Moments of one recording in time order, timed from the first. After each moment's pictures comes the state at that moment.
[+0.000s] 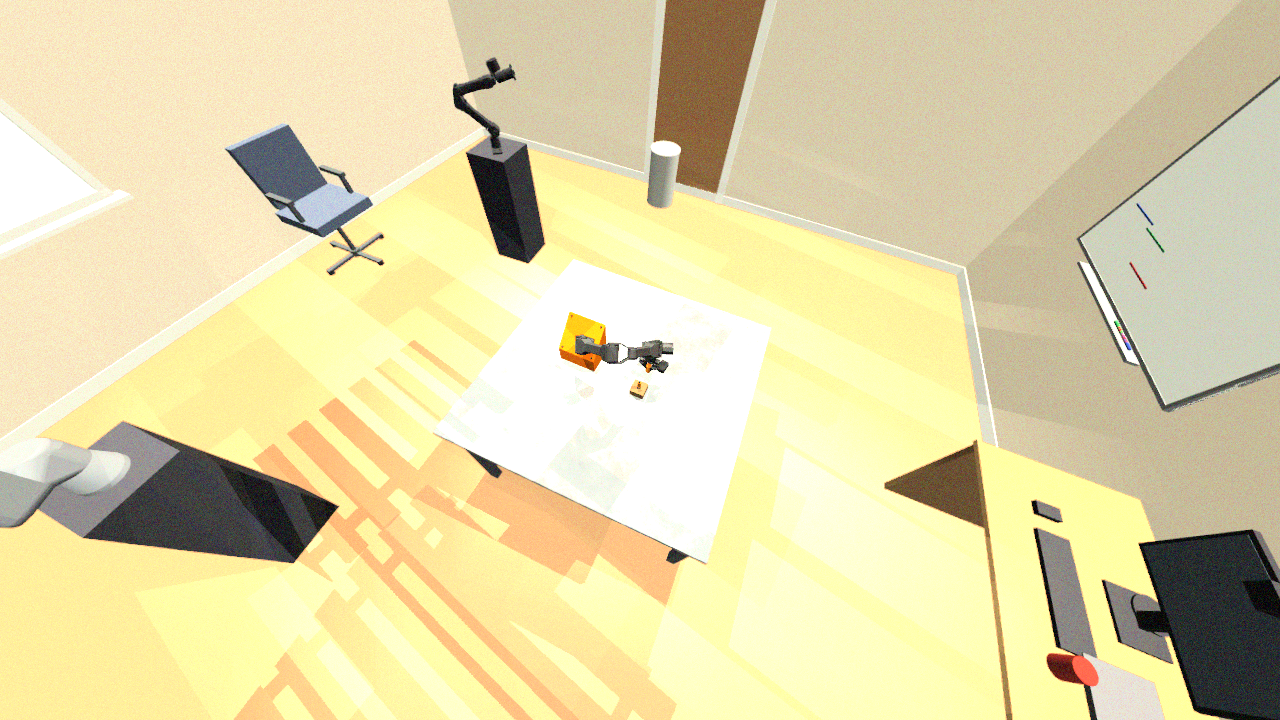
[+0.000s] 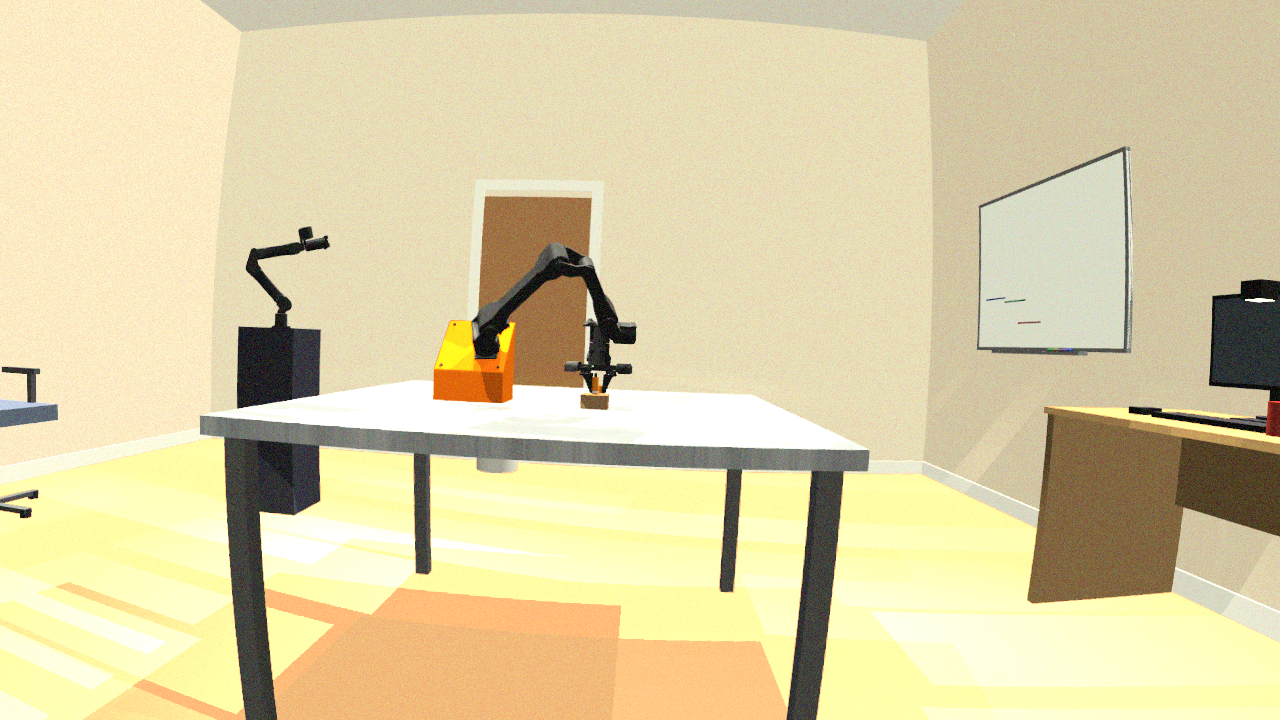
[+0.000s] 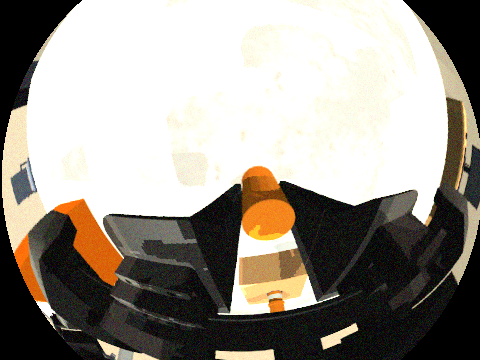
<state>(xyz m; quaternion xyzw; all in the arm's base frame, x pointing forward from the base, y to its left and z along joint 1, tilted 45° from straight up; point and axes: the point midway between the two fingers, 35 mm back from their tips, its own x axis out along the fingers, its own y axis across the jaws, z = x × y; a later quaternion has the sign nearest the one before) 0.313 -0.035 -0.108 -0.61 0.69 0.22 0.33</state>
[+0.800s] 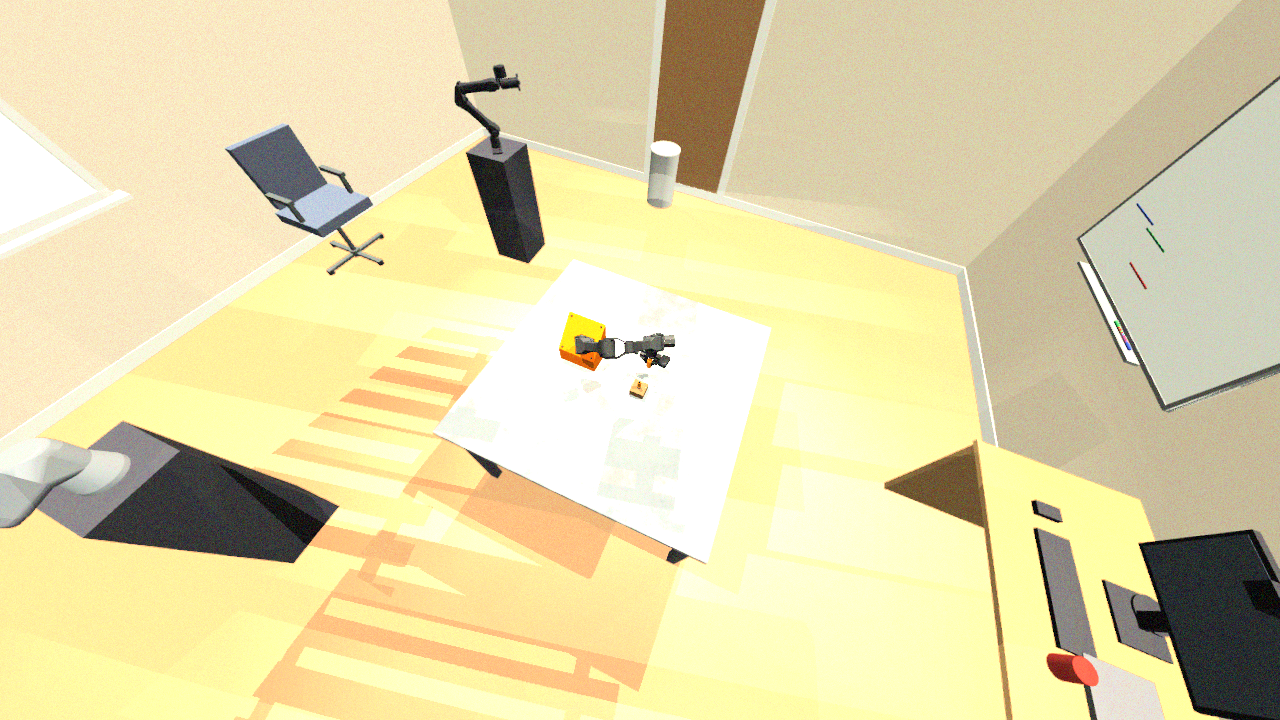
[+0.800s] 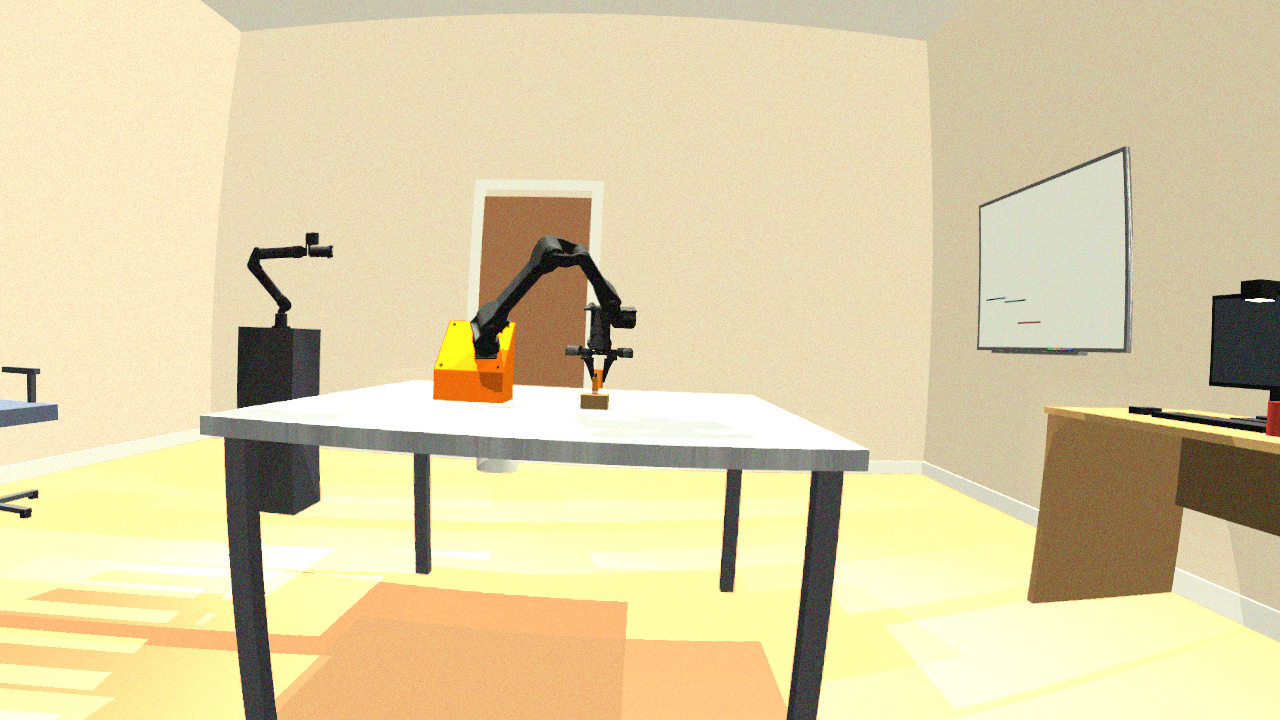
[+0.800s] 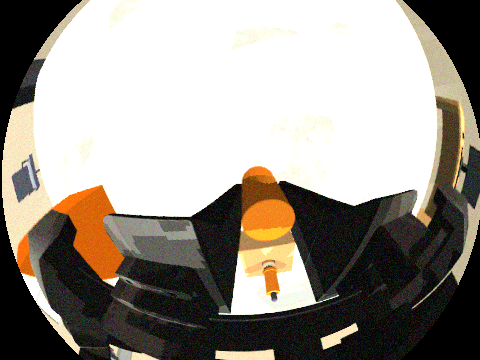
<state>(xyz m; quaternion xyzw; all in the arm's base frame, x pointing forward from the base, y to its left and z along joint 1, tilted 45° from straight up) 0.315 -0.002 -0.076 -0.62 0.69 0.22 0.32</state>
